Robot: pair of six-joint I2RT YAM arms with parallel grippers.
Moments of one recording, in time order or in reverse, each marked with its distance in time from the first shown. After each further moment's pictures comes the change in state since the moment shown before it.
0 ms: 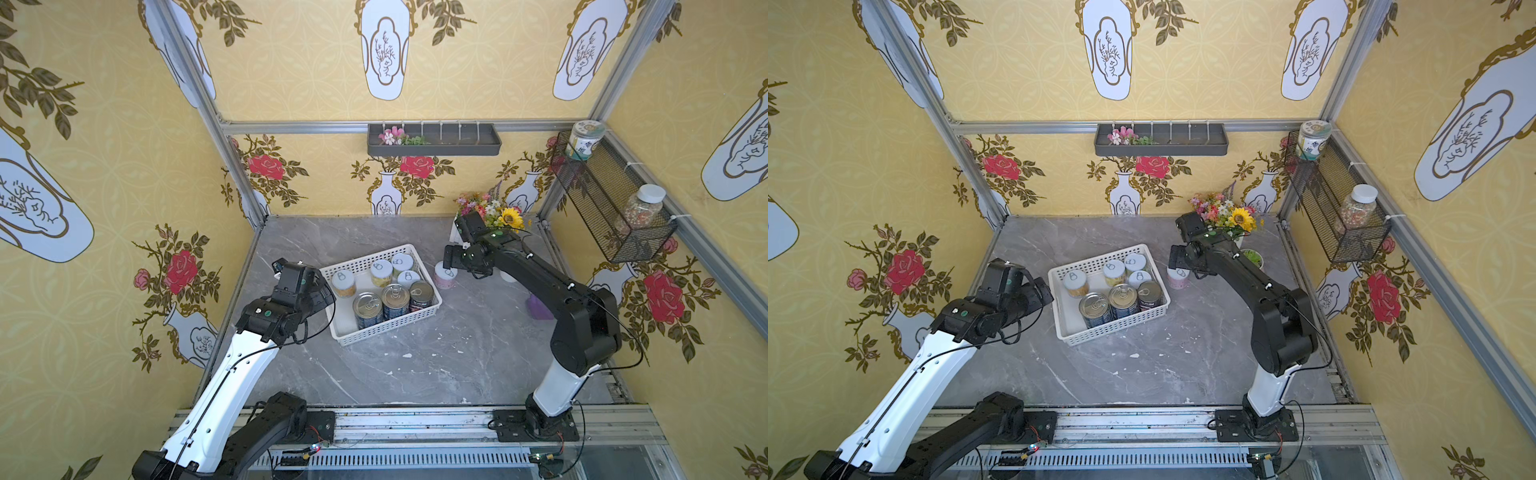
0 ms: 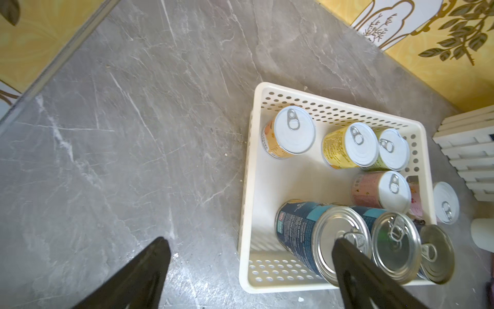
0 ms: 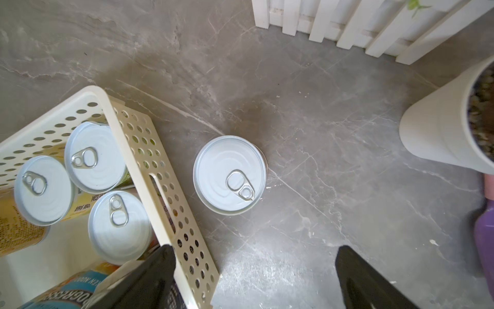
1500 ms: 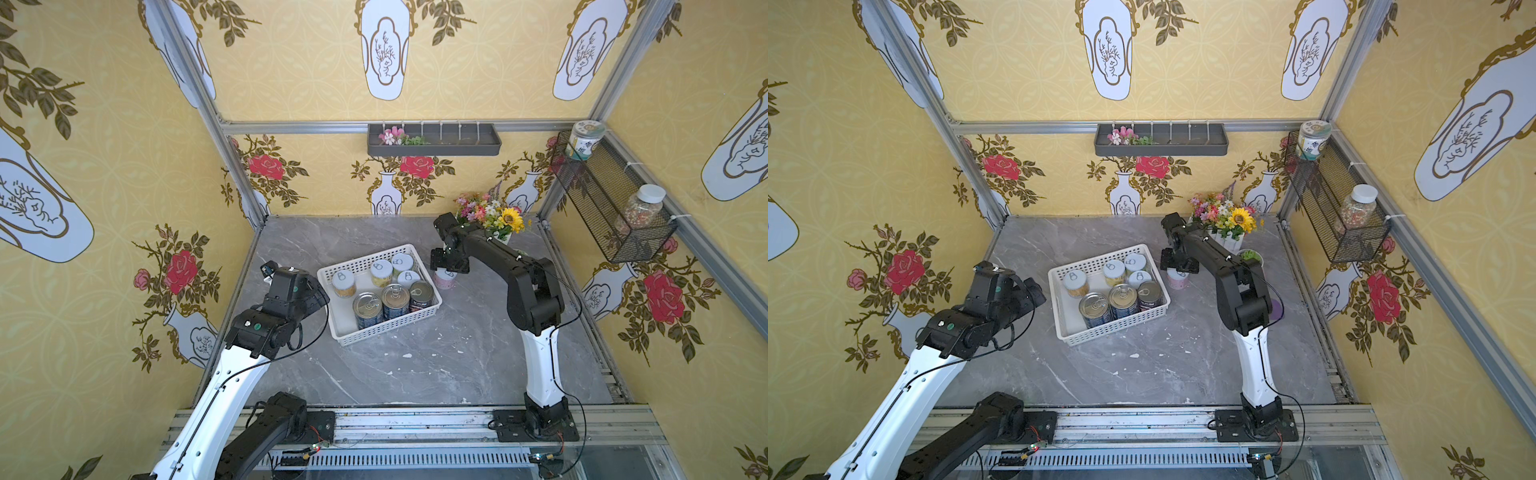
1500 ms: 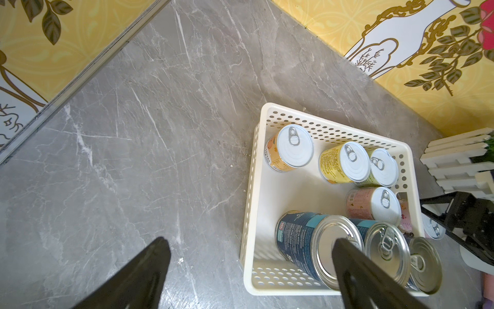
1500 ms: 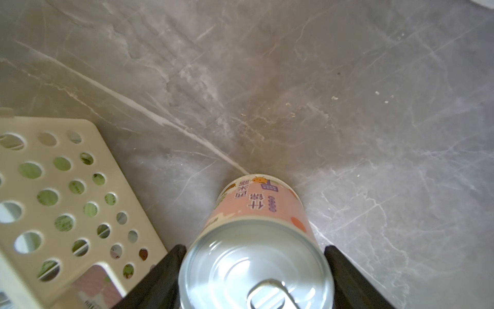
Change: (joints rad) left arm -0.001 -0.081 -0.006 -0.007 -0.044 -0.015; right arm 0.003 0.393 0.296 -0.090 -0.059 -0.031
